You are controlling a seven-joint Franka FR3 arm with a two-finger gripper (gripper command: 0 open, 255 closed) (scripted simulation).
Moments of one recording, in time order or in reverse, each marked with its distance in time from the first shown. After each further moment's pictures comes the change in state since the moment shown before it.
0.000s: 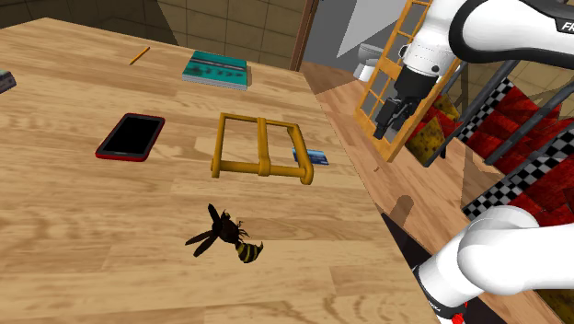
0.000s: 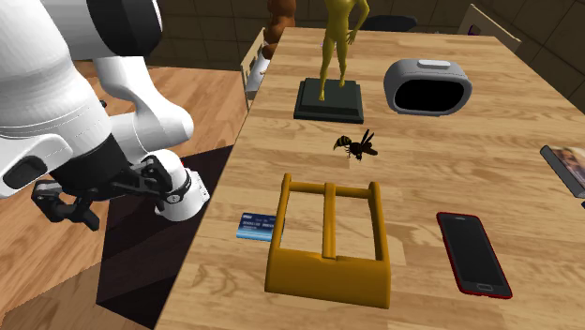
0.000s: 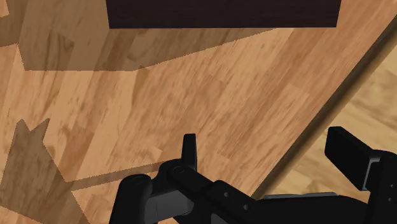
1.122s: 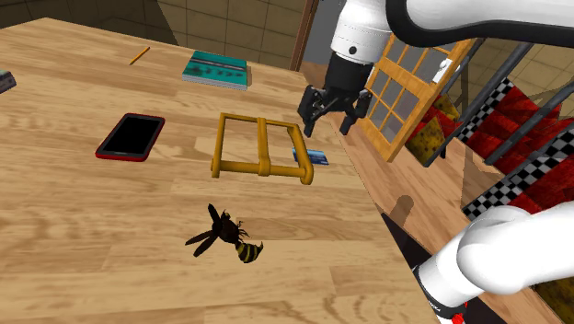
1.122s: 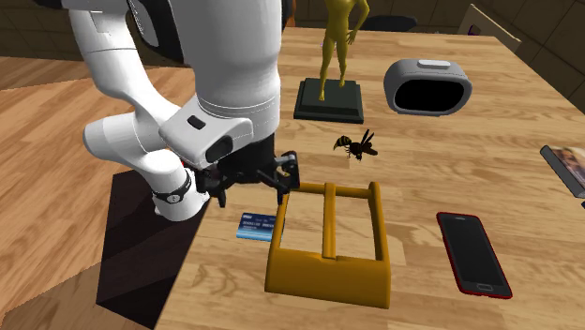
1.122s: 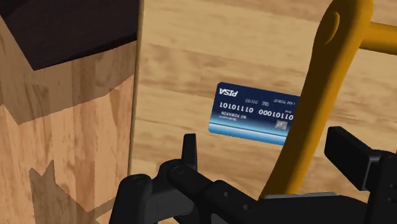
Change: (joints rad) arm -0.012 0.285 0.376 0.264 0.157 0.043 0.645
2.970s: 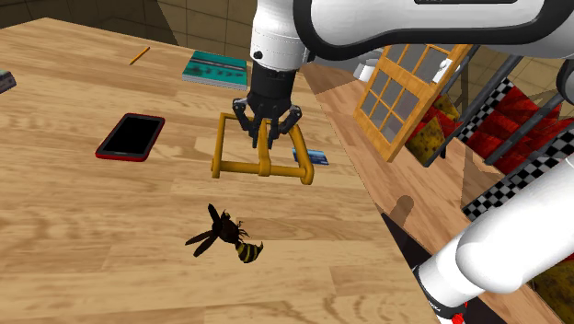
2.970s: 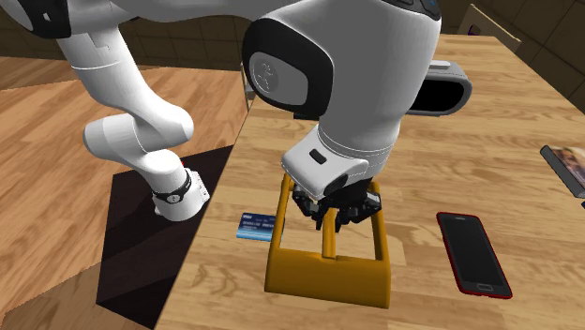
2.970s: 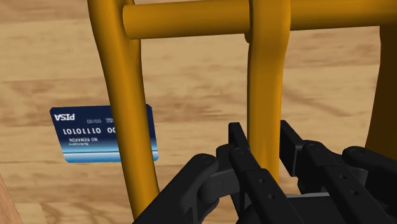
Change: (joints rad) arm -0.020 0.405 0.231 0.272 -0.148 0.101 0.500
